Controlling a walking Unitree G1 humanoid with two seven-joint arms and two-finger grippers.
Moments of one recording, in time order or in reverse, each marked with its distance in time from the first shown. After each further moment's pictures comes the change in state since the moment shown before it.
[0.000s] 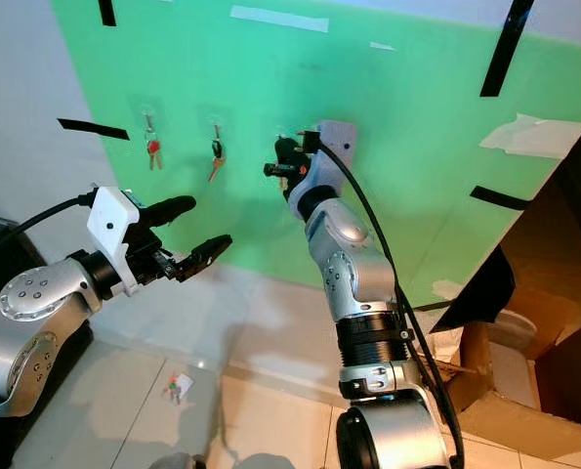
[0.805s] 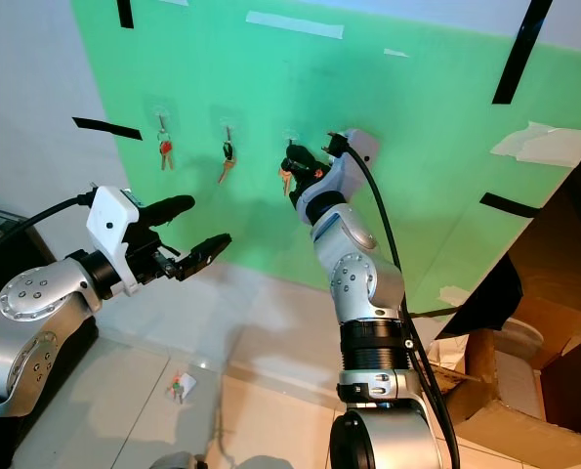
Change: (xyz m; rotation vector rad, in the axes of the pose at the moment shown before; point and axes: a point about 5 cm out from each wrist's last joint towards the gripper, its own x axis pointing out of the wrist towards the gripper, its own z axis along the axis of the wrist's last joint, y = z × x) left arm 0.000 0.001 0.000 0.001 0.000 0.015; right arm -0.006 -0.006 -0.003 0.203 0.019 -0.038
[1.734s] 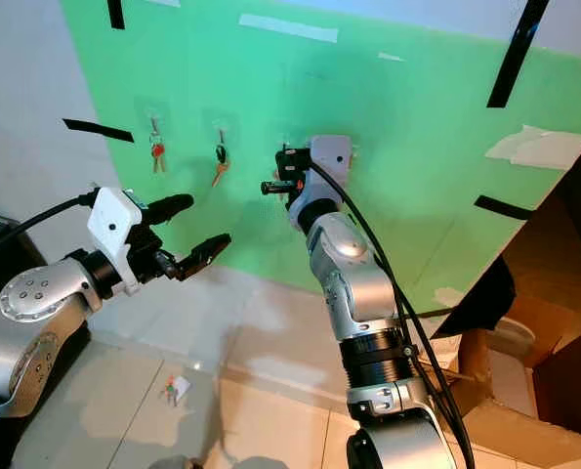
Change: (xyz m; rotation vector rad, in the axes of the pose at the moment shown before) left arm 0.000 0.000 0.000 0.045 0.009 0.008; right arm -0.006 0.005 -0.008 -0.418 -0.025 0.043
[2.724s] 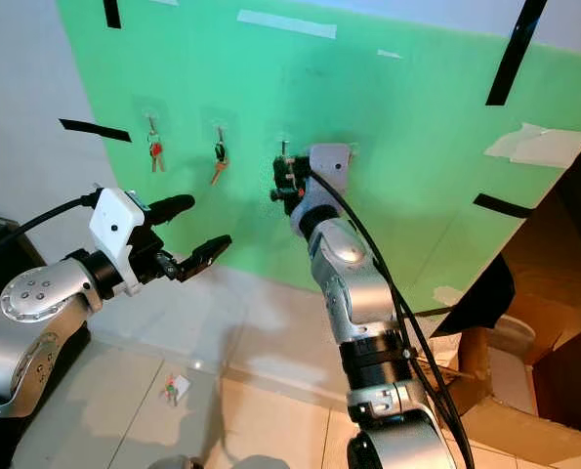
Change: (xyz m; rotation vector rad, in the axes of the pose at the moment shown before) left arm 0.001 -0.001 0.000 0.007 0.002 -0.005; right arm -0.004 -0.006 -0.016 0.007 0.057 -0.017
